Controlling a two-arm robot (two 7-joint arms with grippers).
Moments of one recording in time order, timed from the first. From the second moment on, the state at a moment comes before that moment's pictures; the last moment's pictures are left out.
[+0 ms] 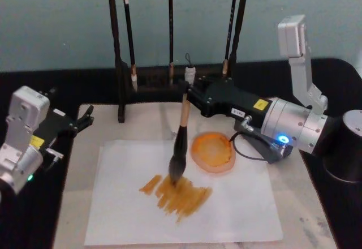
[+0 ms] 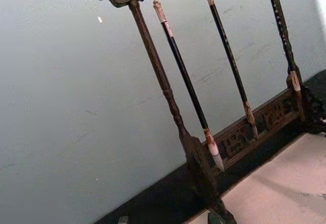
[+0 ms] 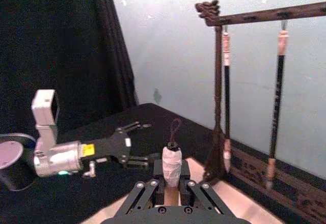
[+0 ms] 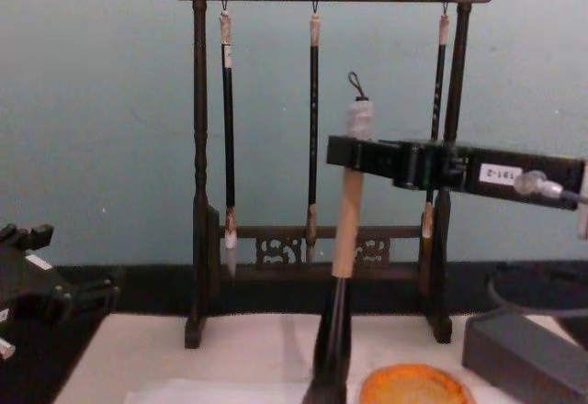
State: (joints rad) left arm -0.20 0.60 0.45 -1.41 -0.25 -0.12 0.03; right arm 0.38 0.50 -0.55 -1.59 0.72 0.17 0.49
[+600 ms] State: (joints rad) left arm -0.20 0.60 0.45 -1.41 -0.25 -0.12 0.03; right arm 0.39 0.50 -0.59 -1.59 0.75 0.19 0.52
